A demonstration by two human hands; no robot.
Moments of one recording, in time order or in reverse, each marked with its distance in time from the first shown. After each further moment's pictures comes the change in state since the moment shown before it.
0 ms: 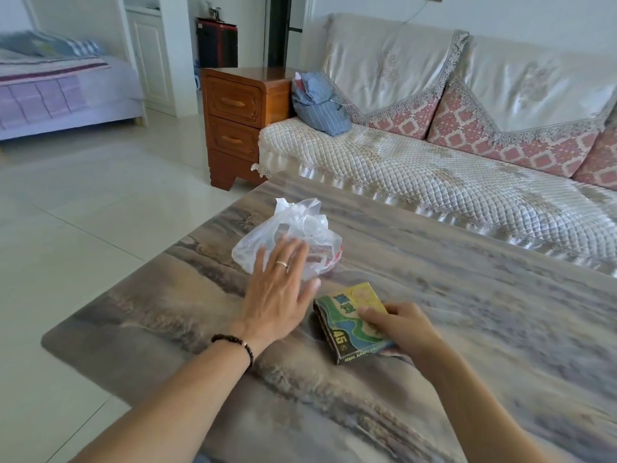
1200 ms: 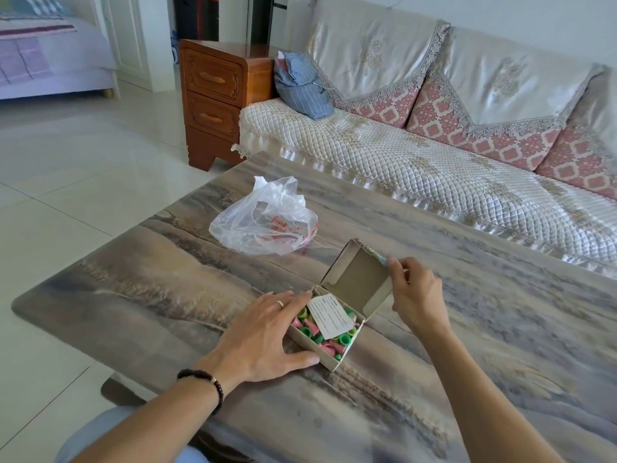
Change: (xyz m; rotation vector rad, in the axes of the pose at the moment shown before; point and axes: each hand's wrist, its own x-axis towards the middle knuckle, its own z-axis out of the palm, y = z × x) left_hand -0.073 0.057 -0.029 -0.186 -0.435 0.029; right_hand -0.018 0.009 -0.049 -0.421 0.536 -0.439
